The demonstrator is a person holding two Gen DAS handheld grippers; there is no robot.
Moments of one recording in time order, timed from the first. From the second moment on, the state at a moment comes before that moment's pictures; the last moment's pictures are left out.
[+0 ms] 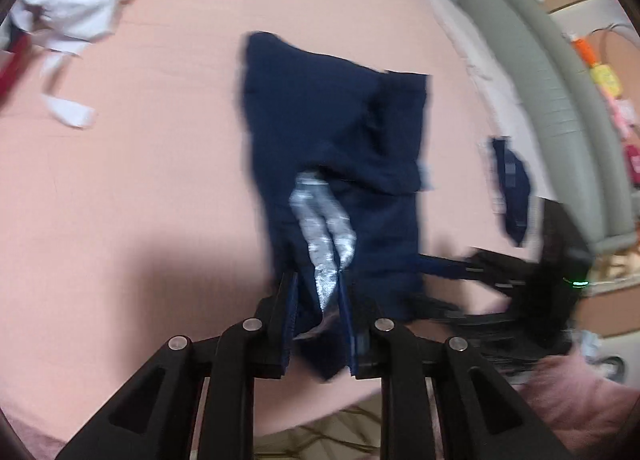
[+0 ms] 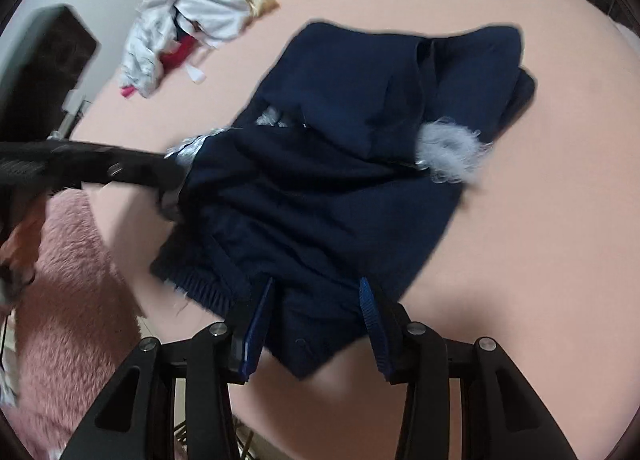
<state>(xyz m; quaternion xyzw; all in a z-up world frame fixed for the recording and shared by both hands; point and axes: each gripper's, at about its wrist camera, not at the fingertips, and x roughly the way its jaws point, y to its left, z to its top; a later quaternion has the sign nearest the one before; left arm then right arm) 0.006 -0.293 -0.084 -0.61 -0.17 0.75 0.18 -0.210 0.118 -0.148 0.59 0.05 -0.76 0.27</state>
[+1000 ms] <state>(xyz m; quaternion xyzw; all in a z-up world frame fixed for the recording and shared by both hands) 0.024 -0.270 -0.125 -0.64 -0.19 0.72 0.19 -0.216 0.121 -0.156 0.60 0.04 -0.78 0.19</state>
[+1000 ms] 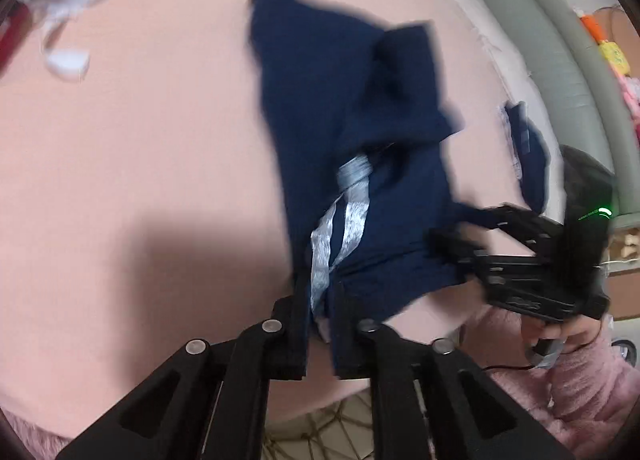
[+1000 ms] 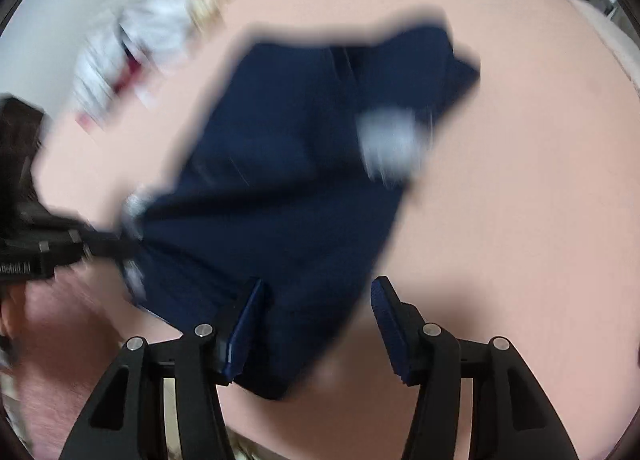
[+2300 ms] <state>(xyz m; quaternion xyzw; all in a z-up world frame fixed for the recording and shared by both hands) -0.035 -0.196 -0.085 -0.48 0.05 0.85 0.22 -0.328 0.217 -0.126 0.52 -0.07 -0.84 0.16</state>
